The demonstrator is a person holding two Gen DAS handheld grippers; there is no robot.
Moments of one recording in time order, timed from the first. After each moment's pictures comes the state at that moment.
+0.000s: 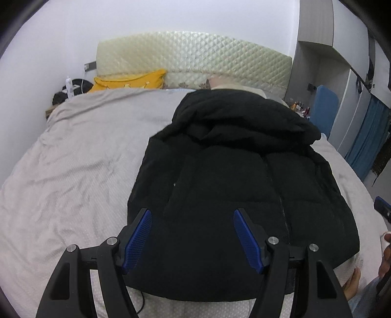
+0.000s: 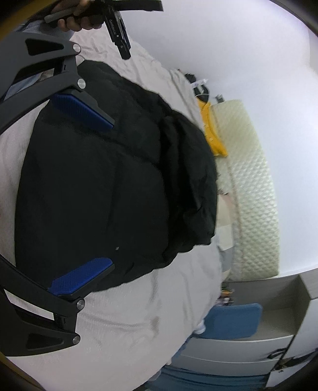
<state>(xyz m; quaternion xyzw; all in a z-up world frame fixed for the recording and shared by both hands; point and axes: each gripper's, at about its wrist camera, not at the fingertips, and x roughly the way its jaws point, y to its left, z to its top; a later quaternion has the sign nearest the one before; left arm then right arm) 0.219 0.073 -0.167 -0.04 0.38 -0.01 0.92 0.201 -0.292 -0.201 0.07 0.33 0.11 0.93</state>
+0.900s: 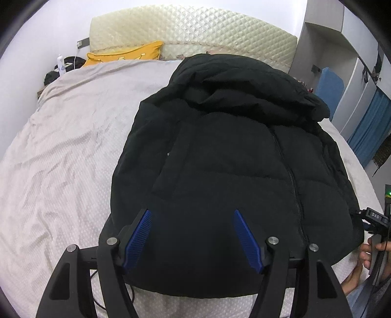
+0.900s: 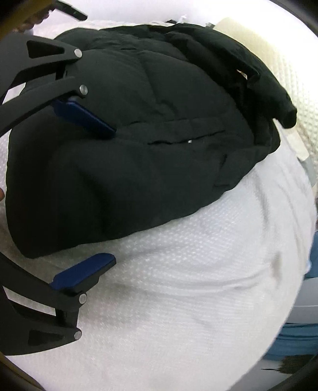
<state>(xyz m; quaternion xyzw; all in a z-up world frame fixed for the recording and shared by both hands) 0.237 0.071 -0.206 -0.05 0.46 -0.02 0.89 0.246 -0.381 -0.335 0.22 0.54 -0.03 0.81</state>
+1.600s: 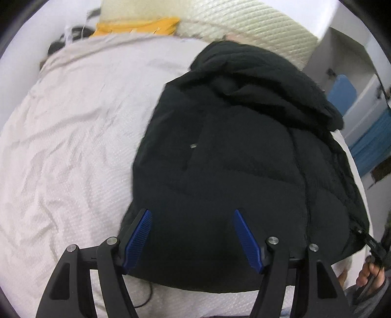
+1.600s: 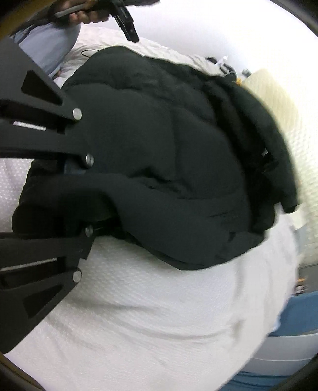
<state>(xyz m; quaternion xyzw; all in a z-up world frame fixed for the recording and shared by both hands) 0.266 0.125 -0.205 -0.12 0.53 -0.01 0.84 0.227 -0.327 -0.280 0.14 0.48 0.11 0.86</state>
